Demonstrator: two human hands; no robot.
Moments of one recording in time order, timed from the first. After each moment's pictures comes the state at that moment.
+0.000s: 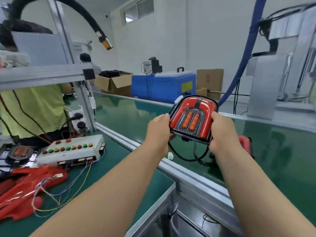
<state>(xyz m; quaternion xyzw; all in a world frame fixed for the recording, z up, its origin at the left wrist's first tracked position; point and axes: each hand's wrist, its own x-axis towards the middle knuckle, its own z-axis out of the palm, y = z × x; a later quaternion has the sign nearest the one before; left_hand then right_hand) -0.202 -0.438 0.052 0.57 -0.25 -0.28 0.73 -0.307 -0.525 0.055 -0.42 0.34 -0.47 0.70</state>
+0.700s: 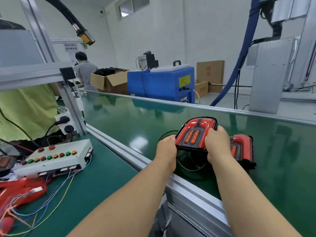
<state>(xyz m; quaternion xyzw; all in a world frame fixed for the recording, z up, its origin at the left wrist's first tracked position) -0.186 -0.529 -0.042 0.59 -0.20 -0.34 0.70 -0.286 -0.600 -0.014 -0.49 0.46 -0.45 0.59</state>
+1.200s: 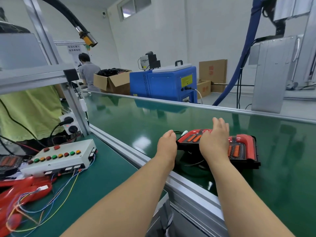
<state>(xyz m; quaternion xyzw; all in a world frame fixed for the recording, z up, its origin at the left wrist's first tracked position) -0.186 -0.518 -0.024 0.69 -0.23 -0.27 0.64 -0.289 -0.588 -0.018 -0.69 0.46 -0.44 0.34</state>
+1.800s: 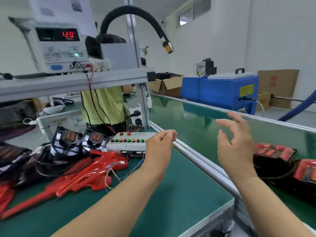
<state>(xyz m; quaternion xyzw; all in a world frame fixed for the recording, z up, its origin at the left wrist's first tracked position) -0.132 -0.311 0.026 0.67 -0.20 -0.05 0.72 -0.230 -0.457 0.017 -0.72 0.15 -0.56 0.37</state>
